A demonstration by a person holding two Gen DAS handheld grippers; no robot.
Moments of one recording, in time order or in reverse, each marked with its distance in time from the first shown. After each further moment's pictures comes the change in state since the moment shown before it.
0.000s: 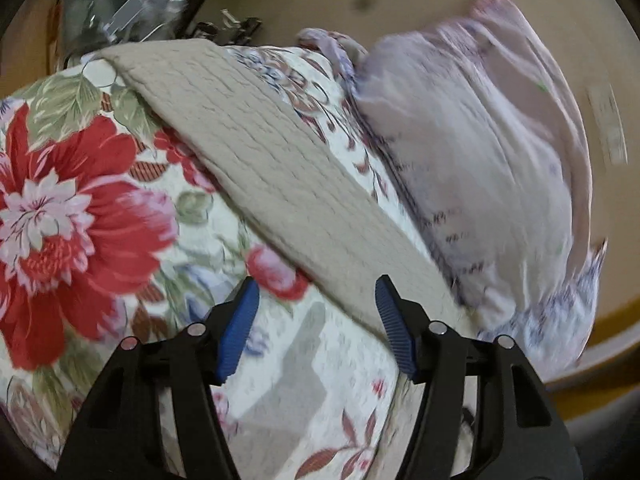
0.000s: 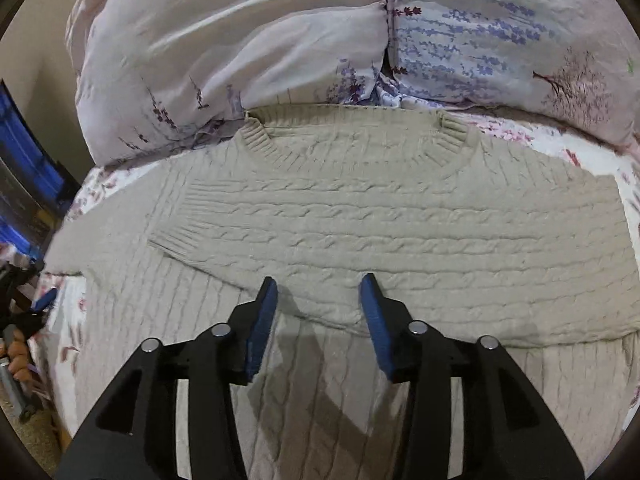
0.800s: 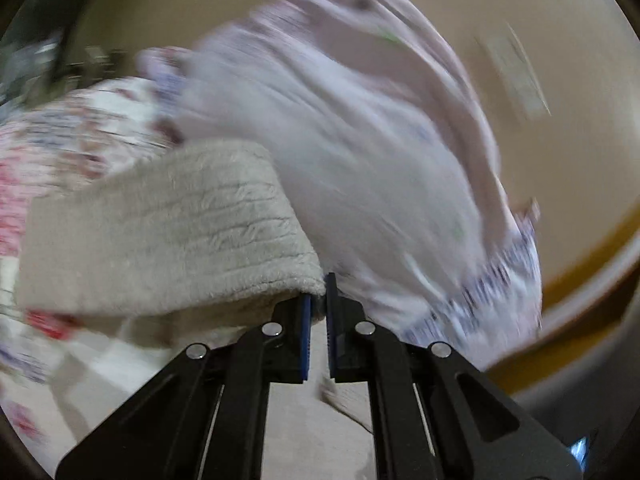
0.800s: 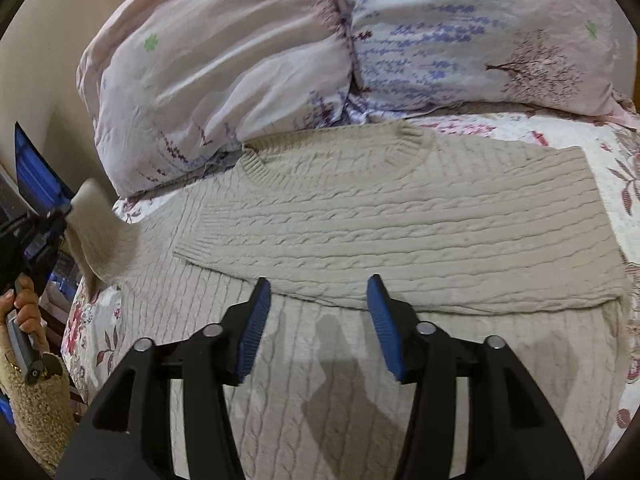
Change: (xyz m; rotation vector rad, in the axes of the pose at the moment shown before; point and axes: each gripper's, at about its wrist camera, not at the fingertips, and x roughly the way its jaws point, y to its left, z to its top) left arm 0.028 -0.153 -0.022 0.250 0.002 -0.270; right arm -0.045 -0.042 -0.006 0.080 -0.052 0.081
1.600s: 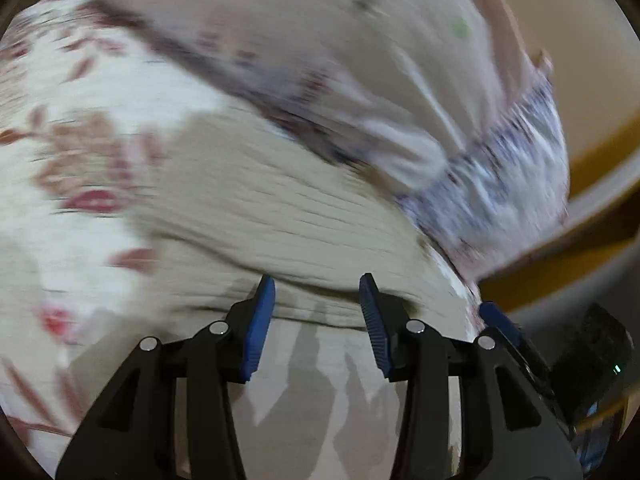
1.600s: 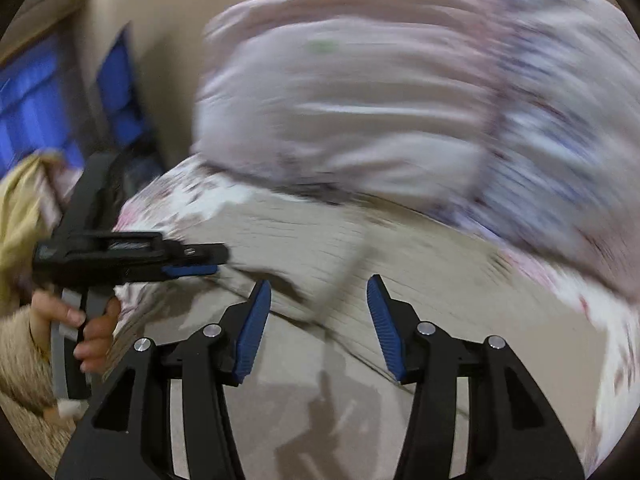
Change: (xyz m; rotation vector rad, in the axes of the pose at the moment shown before) left arm 0.065 0.003 -0.103 0.091 0.286 0.057; right arm -0.005 0.091 0.013 -0.544 -0.089 0.151
